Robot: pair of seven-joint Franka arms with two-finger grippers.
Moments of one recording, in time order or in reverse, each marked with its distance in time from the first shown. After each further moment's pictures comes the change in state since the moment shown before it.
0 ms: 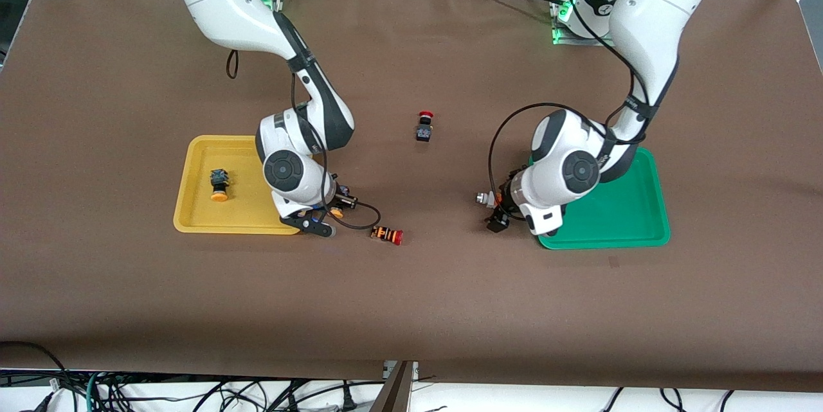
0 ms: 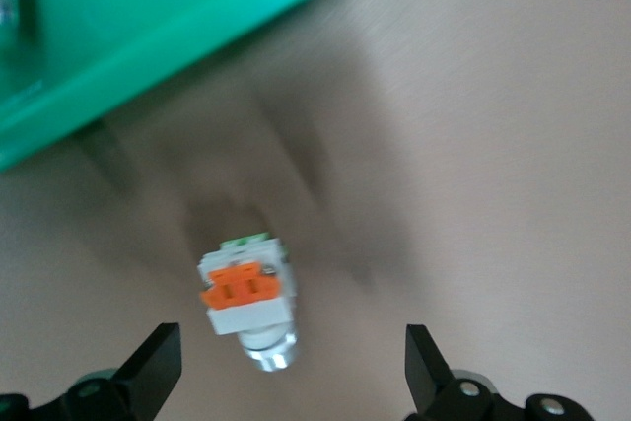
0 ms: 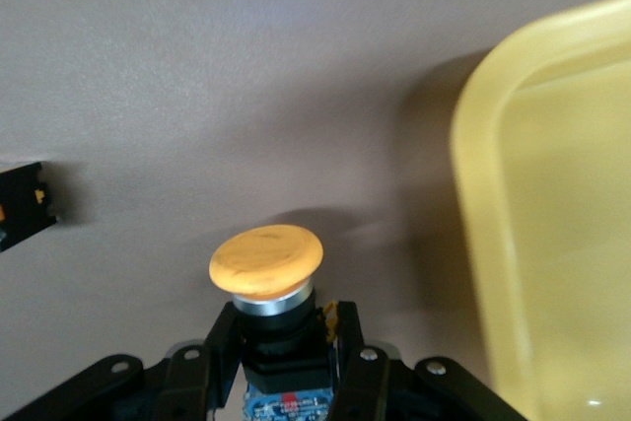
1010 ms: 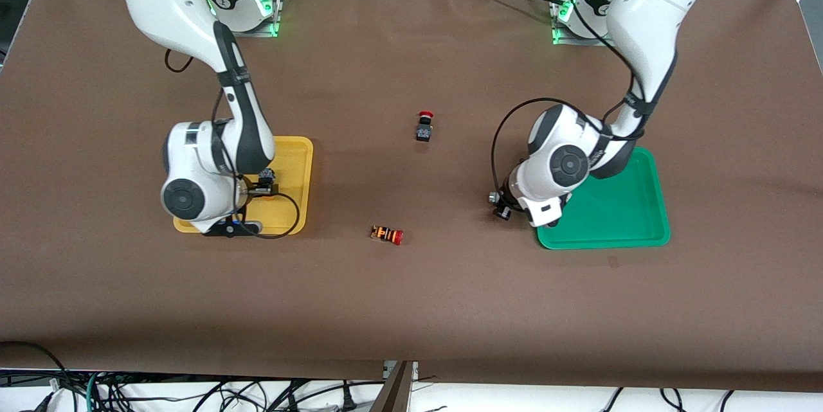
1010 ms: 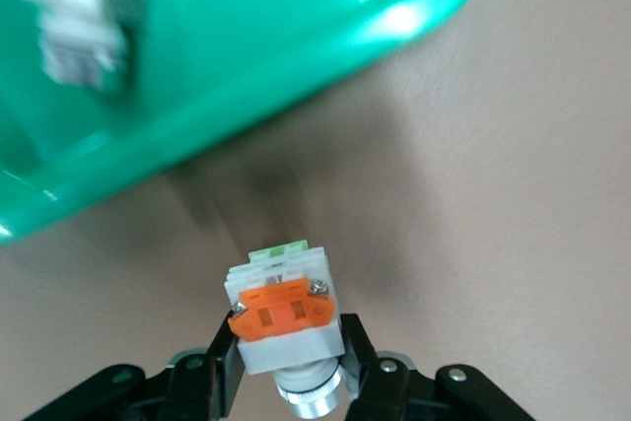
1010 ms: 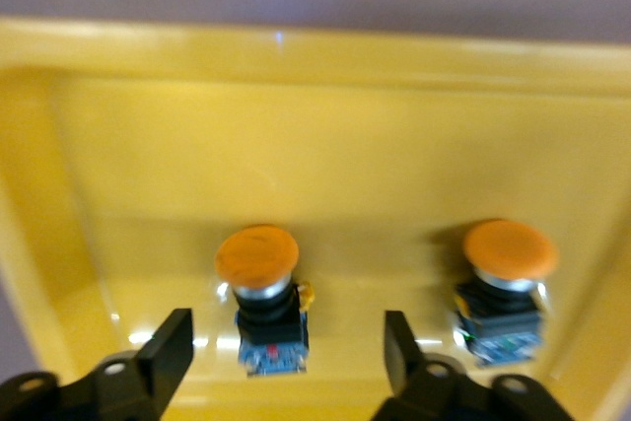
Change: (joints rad) left arm 0.019 -0.068 0.016 -0.018 0.091 -0.098 -0.054; right arm -0.045 -0.069 -0.251 -0.034 0.004 -0.316 -0.523
